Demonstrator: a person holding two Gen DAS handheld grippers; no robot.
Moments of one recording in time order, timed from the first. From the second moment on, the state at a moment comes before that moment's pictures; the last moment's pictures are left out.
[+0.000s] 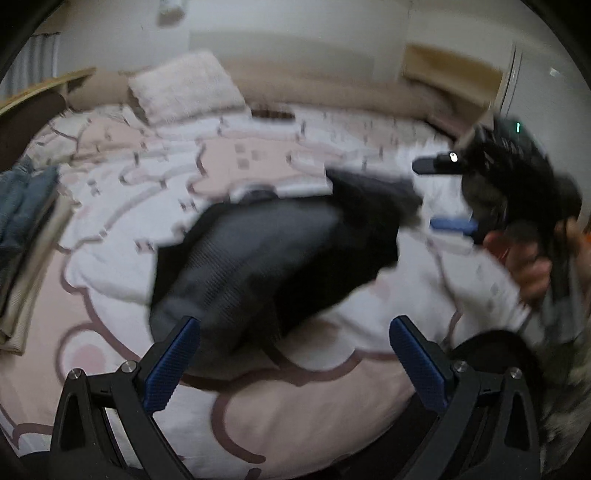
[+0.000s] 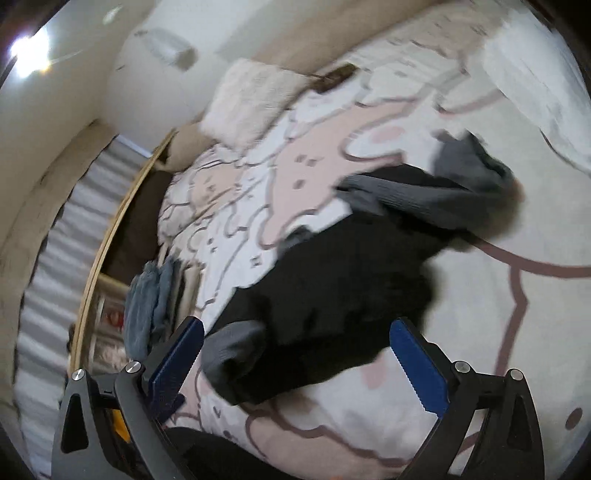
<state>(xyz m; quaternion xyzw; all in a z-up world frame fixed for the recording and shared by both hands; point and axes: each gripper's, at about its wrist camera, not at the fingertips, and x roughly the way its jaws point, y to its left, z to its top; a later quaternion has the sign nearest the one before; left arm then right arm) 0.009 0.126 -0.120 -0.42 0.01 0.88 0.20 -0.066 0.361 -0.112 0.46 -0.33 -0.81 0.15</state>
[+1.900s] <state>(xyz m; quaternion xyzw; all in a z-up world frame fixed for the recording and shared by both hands) -0.010 0.163 -0.171 -0.08 0.83 0.32 0.44 -0.142 0.352 -0.189 0.48 -0.42 -0.74 0.19</state>
